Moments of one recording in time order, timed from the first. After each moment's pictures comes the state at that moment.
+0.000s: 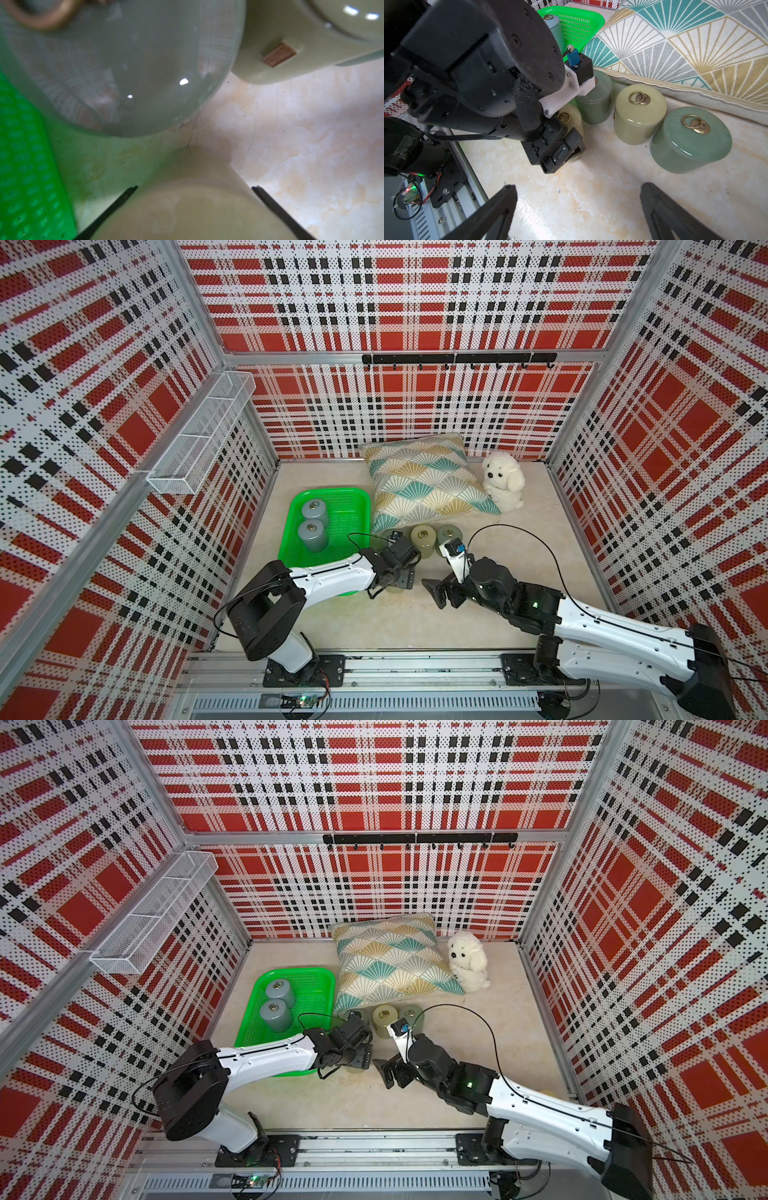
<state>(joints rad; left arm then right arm) -0.87 1.56 0.89 -0.49 -0.21 -0.64 1.08 0.95 0.64 -0.21 0.22 0.32</state>
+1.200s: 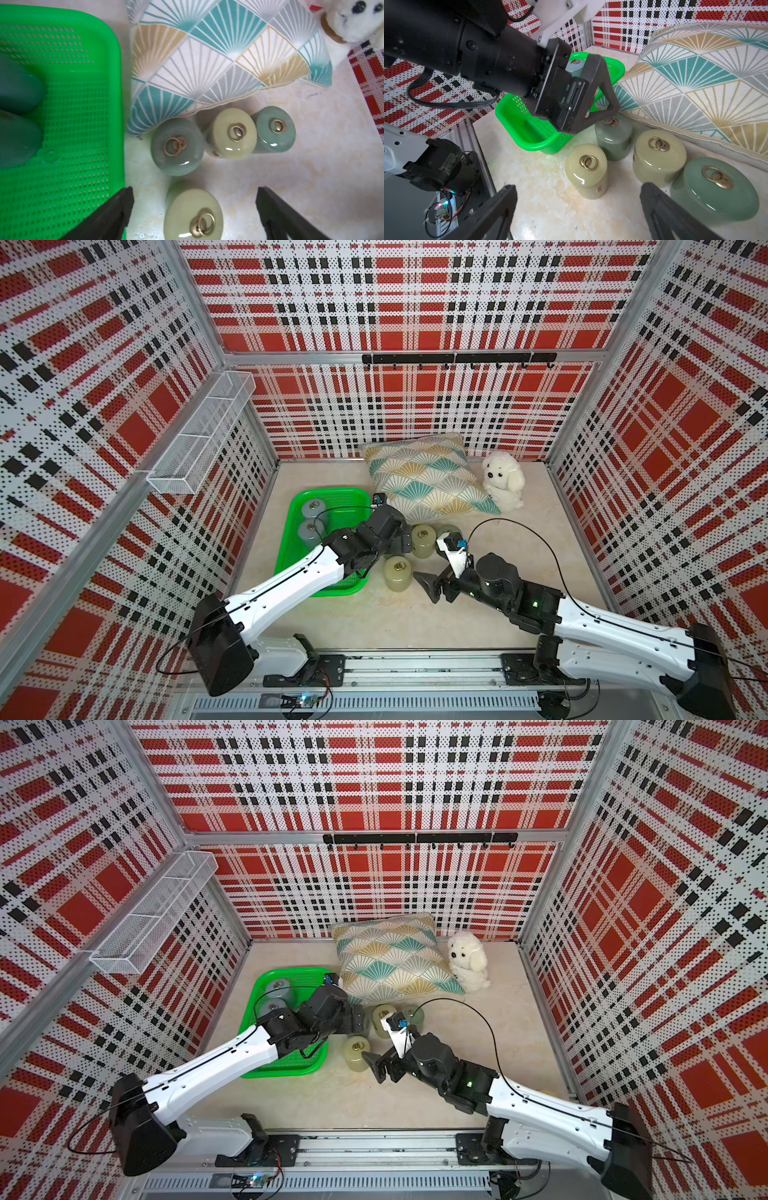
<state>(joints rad) -0.74 1.30 1.11 -0.64 -0.31 -0.65 1.08 0.98 0.66 0.01 0.14 0.24</state>
